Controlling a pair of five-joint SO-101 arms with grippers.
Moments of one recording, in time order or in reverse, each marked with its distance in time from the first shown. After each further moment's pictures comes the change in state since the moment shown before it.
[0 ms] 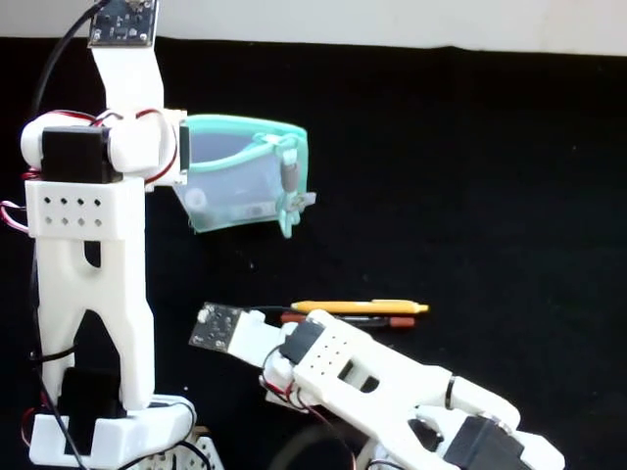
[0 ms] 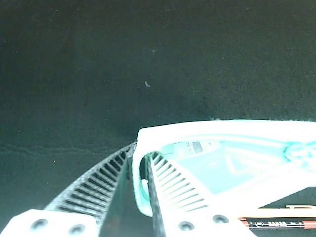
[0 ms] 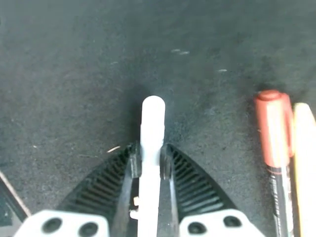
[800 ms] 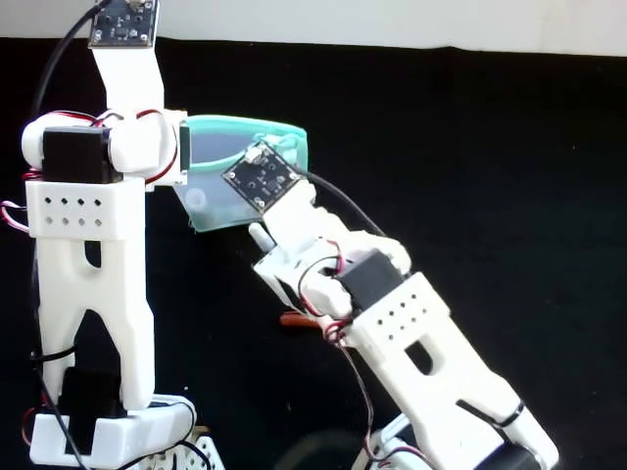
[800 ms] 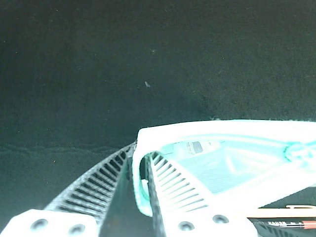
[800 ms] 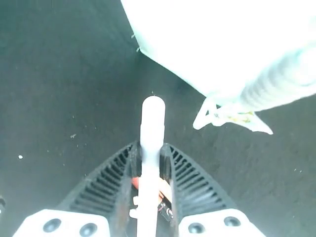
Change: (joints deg) left arm 0.0 0.0 0.0 0.0 0.0; right arm 15.6 -11.8 -28.1 7.2 -9.5
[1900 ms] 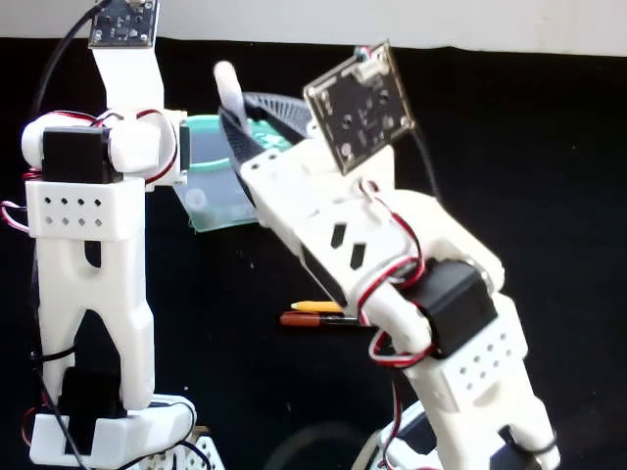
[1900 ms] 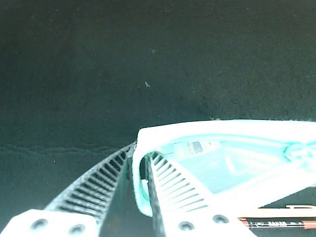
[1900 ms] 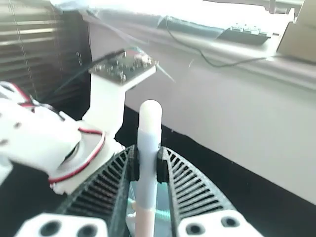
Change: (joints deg) left arm 0.0 0.0 0.0 0.0 0.0; right arm 0.0 1.5 -36.0 -9.2 -7.3
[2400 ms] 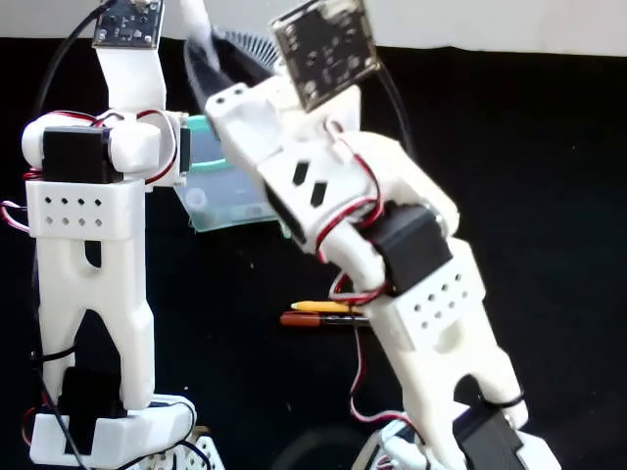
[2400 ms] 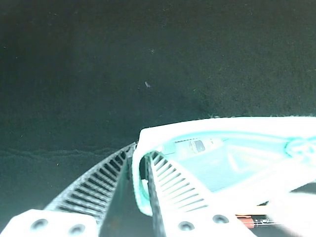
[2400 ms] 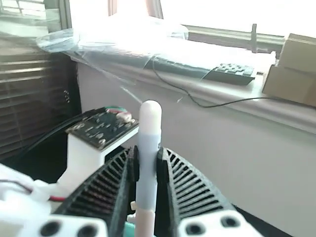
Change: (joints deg) left arm 0.0 0.0 0.0 0.0 -2.0; right arm 2.5 13.8 -12.8 -9.1 0.0
